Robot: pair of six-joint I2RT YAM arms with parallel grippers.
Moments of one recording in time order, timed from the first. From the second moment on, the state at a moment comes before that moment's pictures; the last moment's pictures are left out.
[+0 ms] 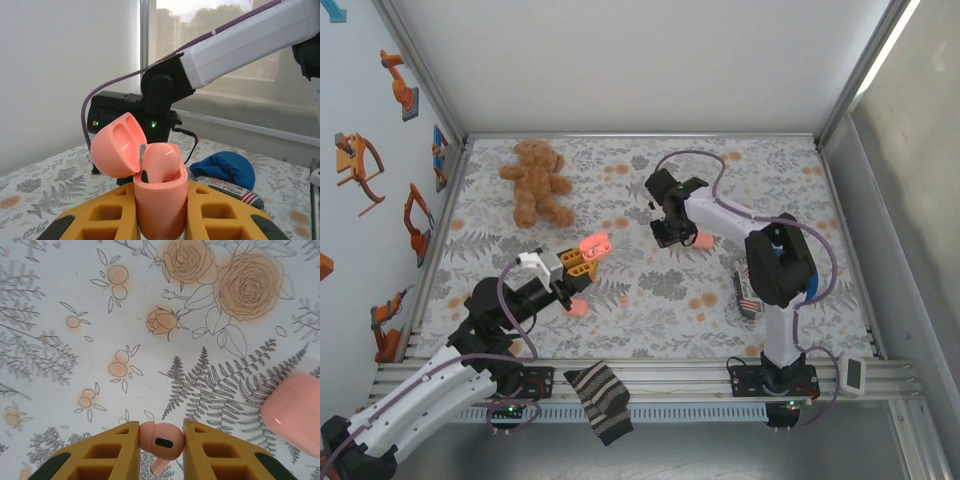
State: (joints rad) left arm -0.80 0.44 0.33 0.21 0.22 -0.03; right arm 0.63 1.96 1.53 -0.92 -0.01 0.21
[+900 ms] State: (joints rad) left arm -0.80 0.89 0.42 0.51 0.20 -0.21; right arm 0.79 1.29 1.37 -0.62 0.10 0.22
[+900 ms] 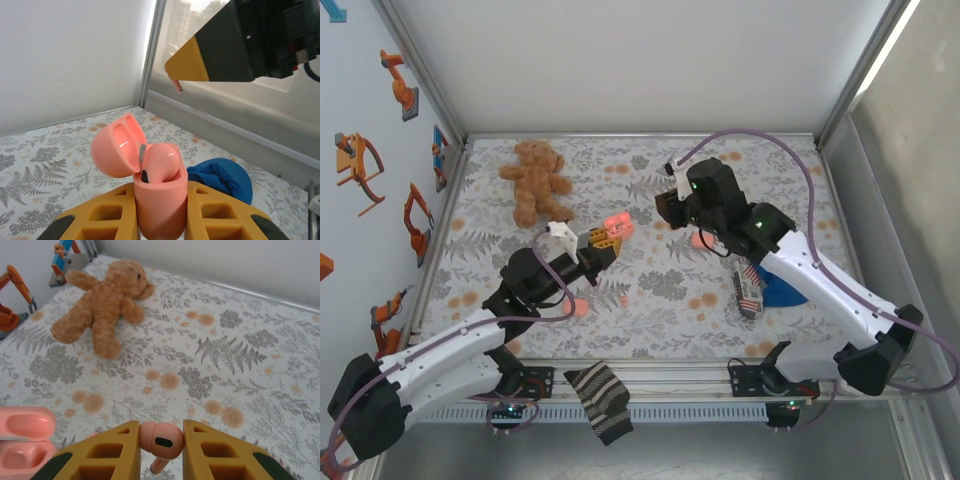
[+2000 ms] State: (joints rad) left arm -0.81 1.09 0.51 0.72 0.25 -0.26; right arm 0.92 1.24 1.32 -0.47 0.13 0.18
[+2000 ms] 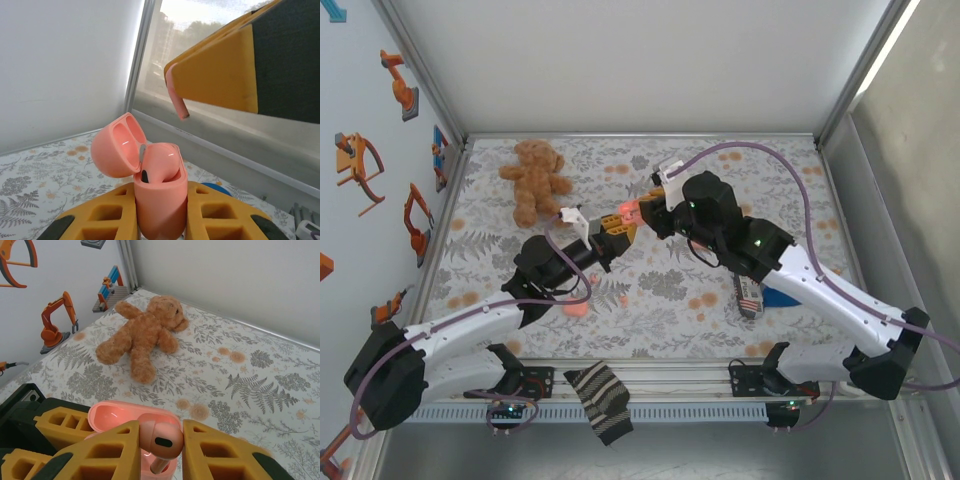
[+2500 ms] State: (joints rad) left arm -0.82 1.09 0.51 0.73 0.26 -0.26; right arm 0.92 1.27 1.31 -0.47 0.15 0.18
